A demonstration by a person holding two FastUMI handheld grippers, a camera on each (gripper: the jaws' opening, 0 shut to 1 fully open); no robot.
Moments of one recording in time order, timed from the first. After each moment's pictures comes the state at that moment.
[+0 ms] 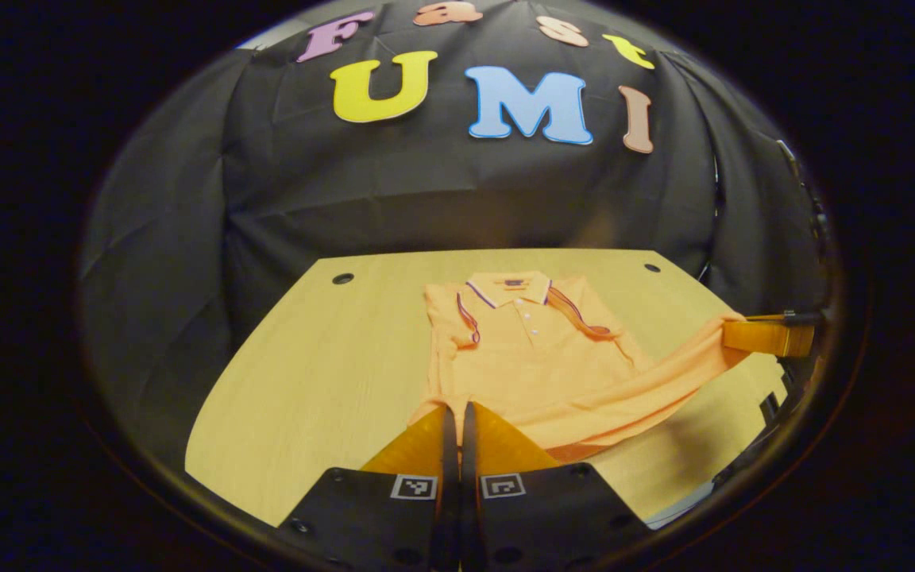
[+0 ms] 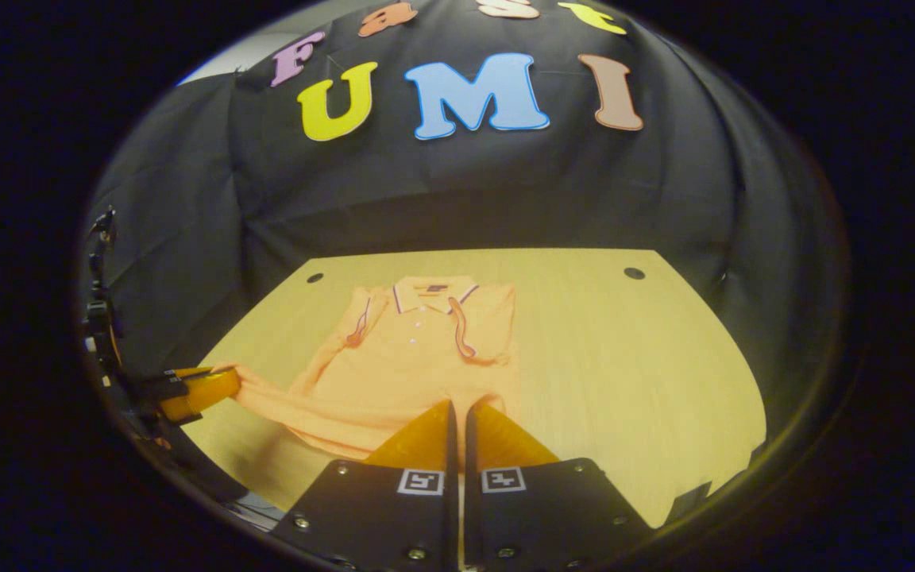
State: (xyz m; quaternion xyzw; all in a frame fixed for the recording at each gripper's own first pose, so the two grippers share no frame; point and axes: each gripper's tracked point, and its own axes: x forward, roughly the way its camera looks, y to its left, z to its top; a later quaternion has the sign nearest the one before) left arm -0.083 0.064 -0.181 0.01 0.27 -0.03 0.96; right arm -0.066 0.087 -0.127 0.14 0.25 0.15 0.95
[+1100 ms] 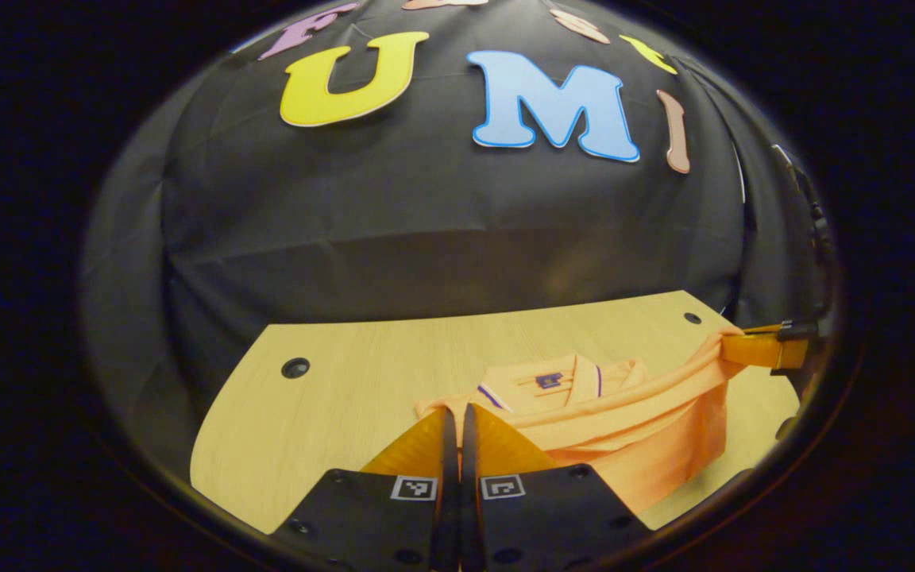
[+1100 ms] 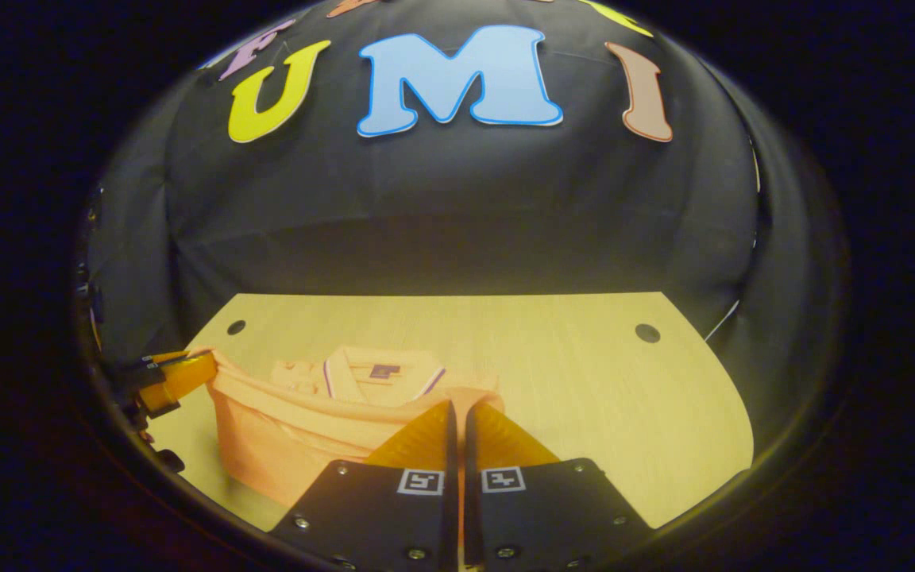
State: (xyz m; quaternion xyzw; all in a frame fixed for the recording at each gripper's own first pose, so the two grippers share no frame) left arm 0.193 0.067 -0.177 0.02 0.24 -0.07 0.97; right arm 0.161 0.101 -0.120 0.12 0.25 0.08 0.96
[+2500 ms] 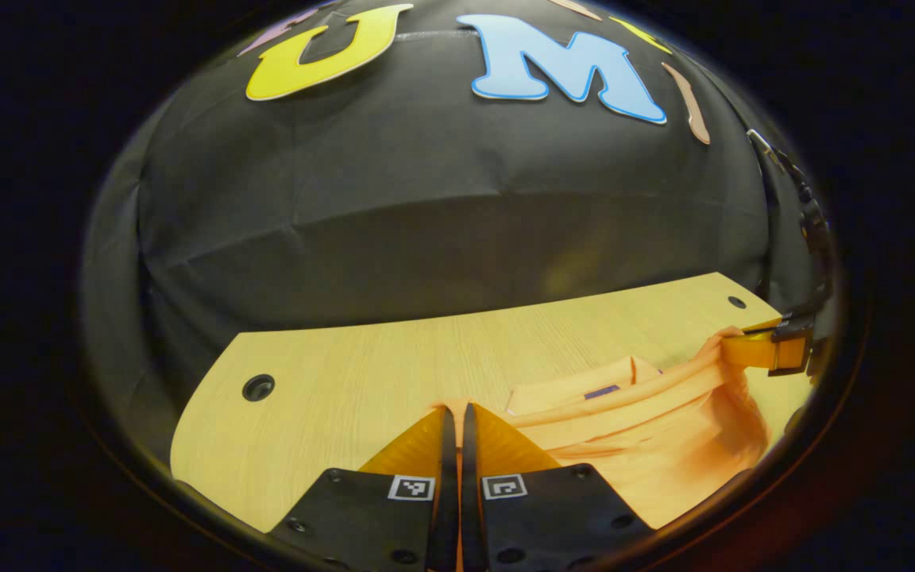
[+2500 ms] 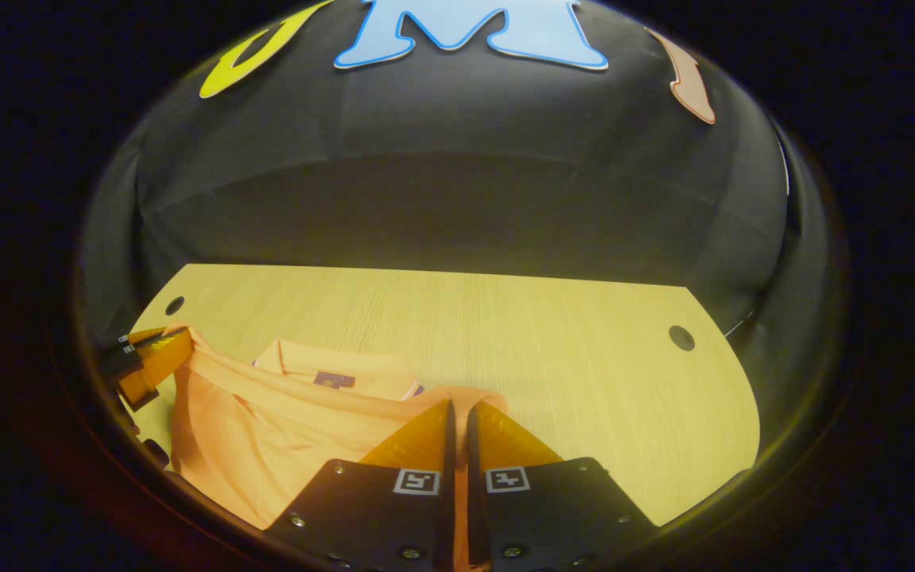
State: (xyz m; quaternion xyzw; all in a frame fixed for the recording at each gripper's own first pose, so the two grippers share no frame) left arm 0.279 0.066 -0.249 0.04 0.26 -0.06 0.96; right arm 0.249 0.122 -0.190 0.08 0.32 0.07 0.94
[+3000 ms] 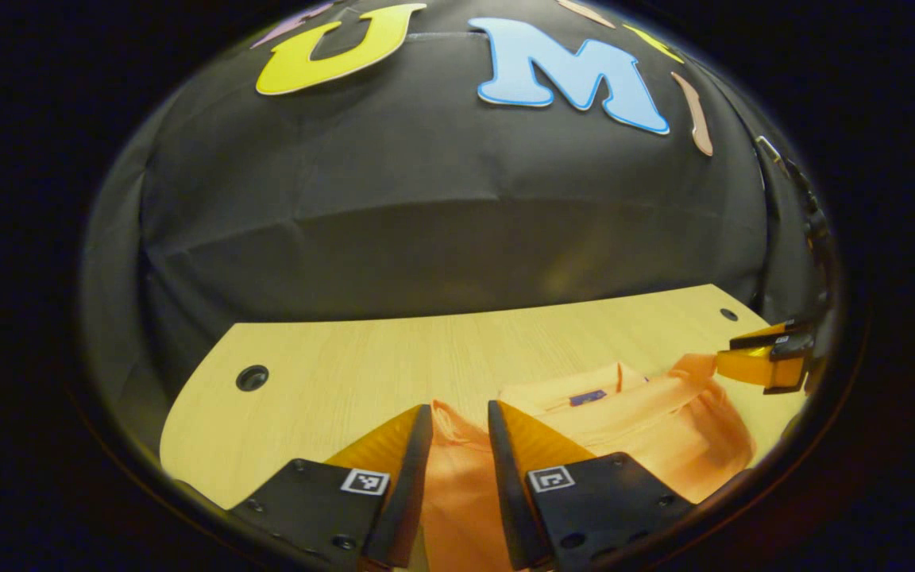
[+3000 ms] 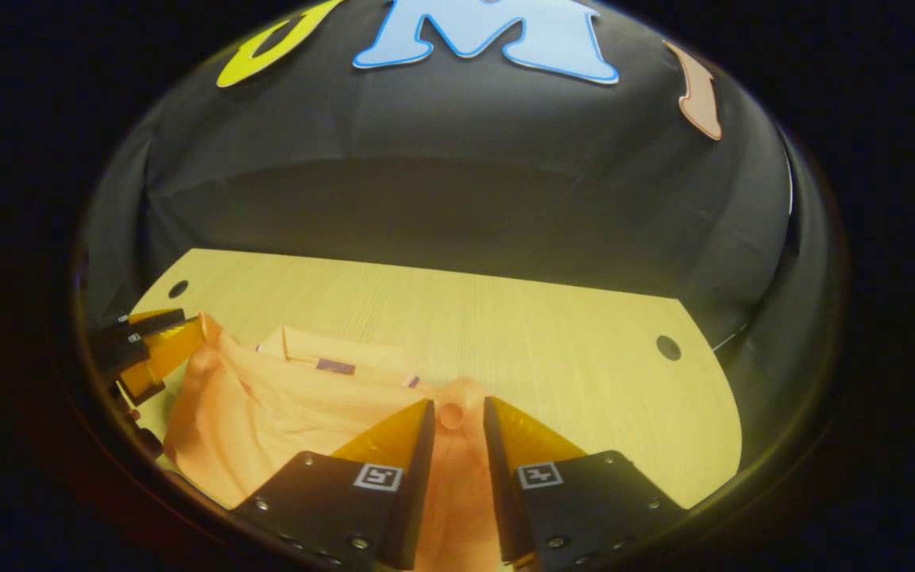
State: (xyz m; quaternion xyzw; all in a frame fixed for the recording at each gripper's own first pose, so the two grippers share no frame) left arm 0.269 0.059 -0.235 0.02 0.25 -0.06 0.97; right arm 0.232 0.117 -0.173 0.05 0.31 0.08 0.95
